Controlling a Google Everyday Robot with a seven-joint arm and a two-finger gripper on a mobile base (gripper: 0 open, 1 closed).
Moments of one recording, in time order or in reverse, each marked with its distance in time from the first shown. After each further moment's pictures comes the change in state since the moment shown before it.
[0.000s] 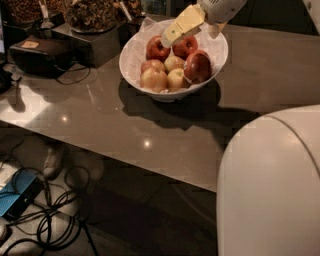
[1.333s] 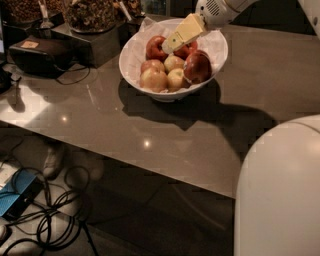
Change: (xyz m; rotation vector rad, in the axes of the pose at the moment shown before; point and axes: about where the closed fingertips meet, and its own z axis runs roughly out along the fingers) arm -0.018 -0.011 0.015 -0.023 -0.156 -0.172
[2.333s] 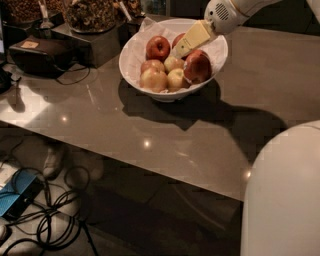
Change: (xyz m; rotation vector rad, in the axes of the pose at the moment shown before) arm 0.022 -0.008 -0.007 0.010 0.022 0.025
